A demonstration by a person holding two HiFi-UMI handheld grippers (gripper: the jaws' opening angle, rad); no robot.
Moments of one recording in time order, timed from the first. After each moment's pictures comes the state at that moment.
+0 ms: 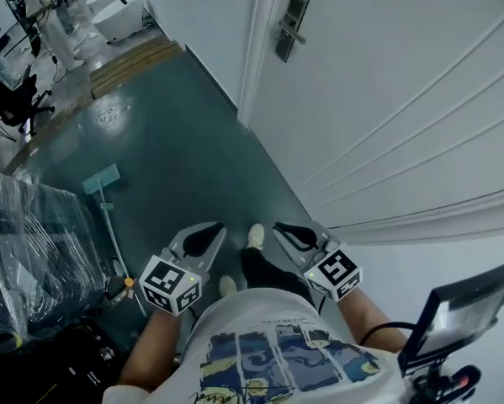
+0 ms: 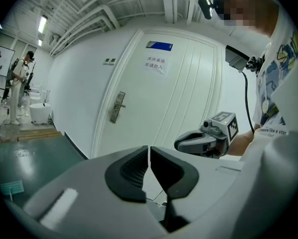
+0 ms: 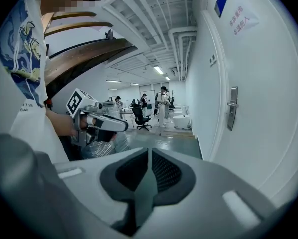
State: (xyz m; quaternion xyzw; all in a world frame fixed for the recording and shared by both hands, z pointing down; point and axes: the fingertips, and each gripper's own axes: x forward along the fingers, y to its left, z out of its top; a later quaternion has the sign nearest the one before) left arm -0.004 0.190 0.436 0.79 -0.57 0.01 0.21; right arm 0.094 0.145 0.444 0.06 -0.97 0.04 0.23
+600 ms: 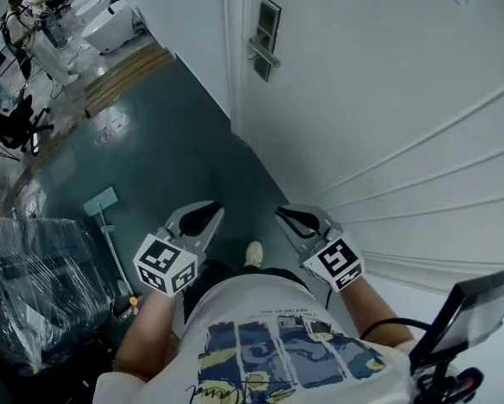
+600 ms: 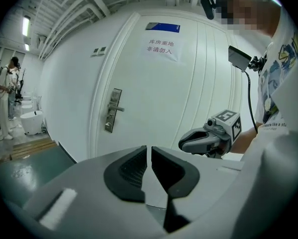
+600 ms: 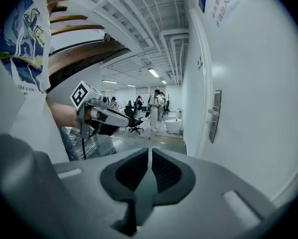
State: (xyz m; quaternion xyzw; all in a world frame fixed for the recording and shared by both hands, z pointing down) left arm -0.019 -0.023 0.424 0.80 -0.57 0.06 0.19; right arm 0.089 -0.056 0.438 0.07 -0.97 0.01 0.21
